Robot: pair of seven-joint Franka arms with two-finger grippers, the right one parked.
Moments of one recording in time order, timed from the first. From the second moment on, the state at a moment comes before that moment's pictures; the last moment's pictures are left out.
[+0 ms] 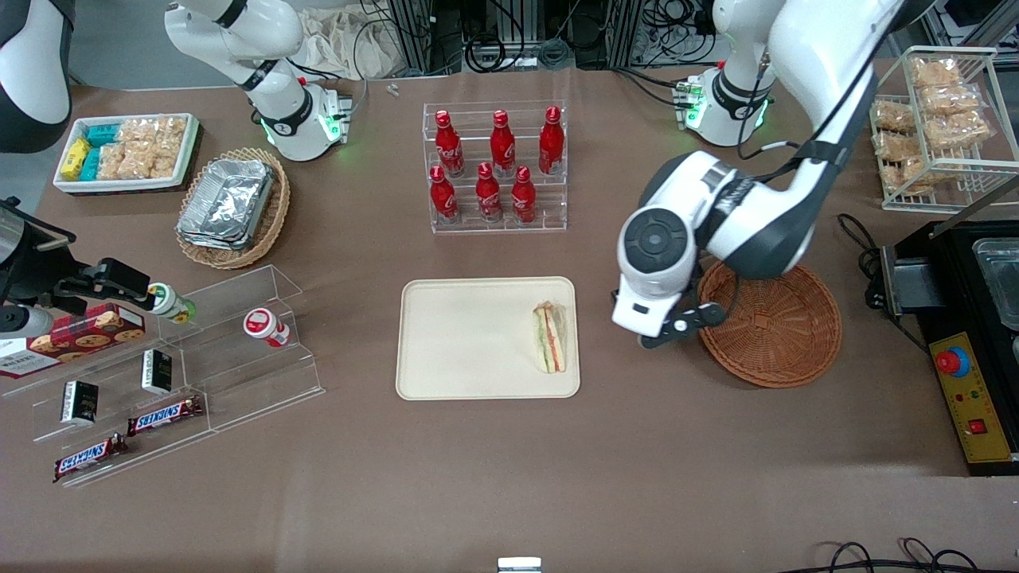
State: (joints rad) arm 0.00 0.48 -0.61 -1.54 0.37 1.64 -1.01
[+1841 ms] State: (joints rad) arm -0.04 0.16 0.05 -1.56 0.04 1.57 -0.03
